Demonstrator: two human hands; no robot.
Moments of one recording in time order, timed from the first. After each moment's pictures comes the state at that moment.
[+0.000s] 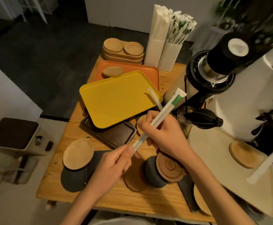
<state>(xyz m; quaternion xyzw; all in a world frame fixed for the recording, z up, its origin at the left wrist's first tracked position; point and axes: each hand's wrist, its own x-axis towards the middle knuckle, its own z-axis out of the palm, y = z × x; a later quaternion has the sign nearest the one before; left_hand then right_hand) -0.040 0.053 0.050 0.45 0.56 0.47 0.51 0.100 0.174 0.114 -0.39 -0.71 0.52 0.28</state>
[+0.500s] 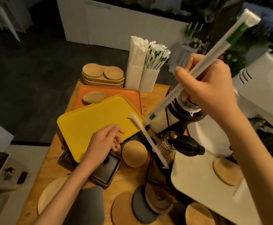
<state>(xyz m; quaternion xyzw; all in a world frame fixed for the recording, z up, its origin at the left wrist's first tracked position) -0.078 0.202 0.059 0.44 0.58 0.50 0.46 0.129 0.285 0.254 -0.41 -0.79 0.21 0.41</state>
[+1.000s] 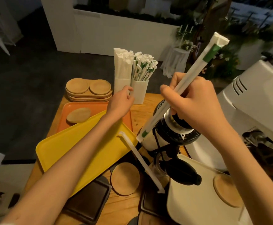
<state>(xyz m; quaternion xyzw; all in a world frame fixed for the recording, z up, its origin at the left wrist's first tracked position) -0.045 0.426 0.098 0.63 0.65 0.38 0.21 0.143 0.332 0.248 -0.47 -0.78 0.19 0.36</state>
